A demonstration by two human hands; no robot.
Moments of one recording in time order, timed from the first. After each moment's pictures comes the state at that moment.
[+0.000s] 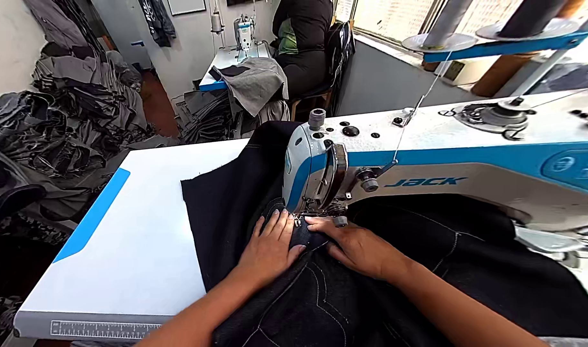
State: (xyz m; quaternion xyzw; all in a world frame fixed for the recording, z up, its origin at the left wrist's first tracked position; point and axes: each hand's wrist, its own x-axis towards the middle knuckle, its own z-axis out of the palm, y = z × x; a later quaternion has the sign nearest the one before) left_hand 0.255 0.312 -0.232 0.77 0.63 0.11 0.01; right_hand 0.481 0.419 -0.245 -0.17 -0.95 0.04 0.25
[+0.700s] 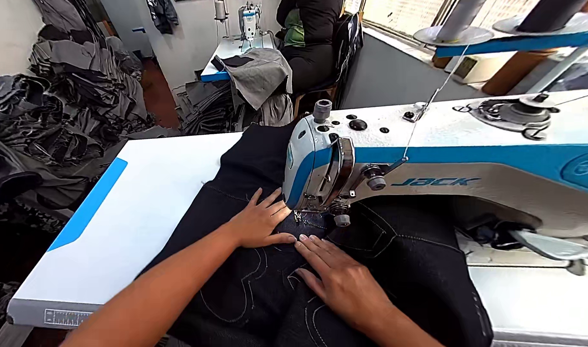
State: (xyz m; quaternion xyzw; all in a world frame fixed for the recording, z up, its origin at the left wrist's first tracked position) left_hand 0.206 0.359 -0.218 0.86 0.50 0.09 0.05; right_hand 0.457 0.338 -0.254 -0.28 -0.92 -0.03 0.27
